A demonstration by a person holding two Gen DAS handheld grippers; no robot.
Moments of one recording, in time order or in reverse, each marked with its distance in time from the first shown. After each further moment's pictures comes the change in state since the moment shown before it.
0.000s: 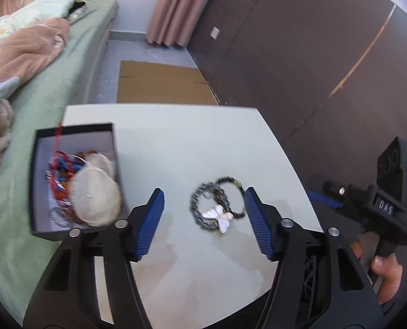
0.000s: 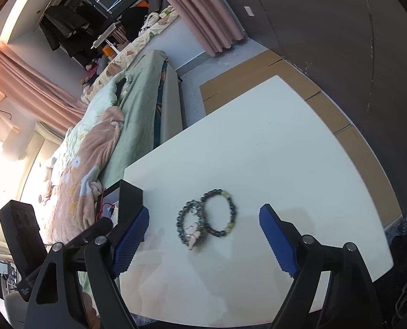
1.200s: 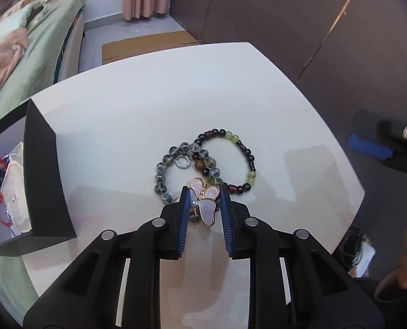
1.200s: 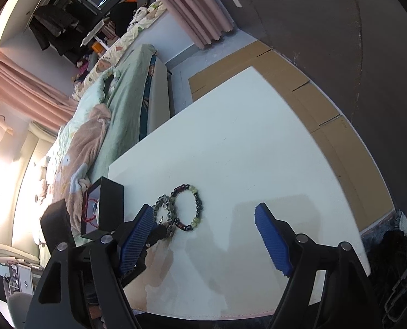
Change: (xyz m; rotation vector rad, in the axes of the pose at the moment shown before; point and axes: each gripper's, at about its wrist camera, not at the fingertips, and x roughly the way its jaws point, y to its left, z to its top) left arm 0.083 -0.041 -0.022 0.181 0.190 0.091; right arm 0.003 -0.033 0.007 0.016 0.058 -0.023
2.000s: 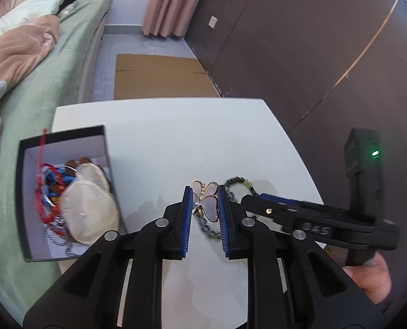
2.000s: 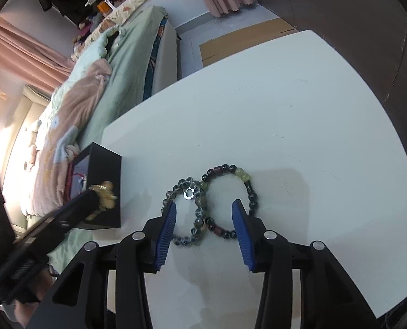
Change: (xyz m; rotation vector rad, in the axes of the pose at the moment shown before) left arm -0.064 0.068 0.018 -0.164 -0.154 -0.085; right arm 0.093 0.057 -0.009 -0.102 0.161 -0.050
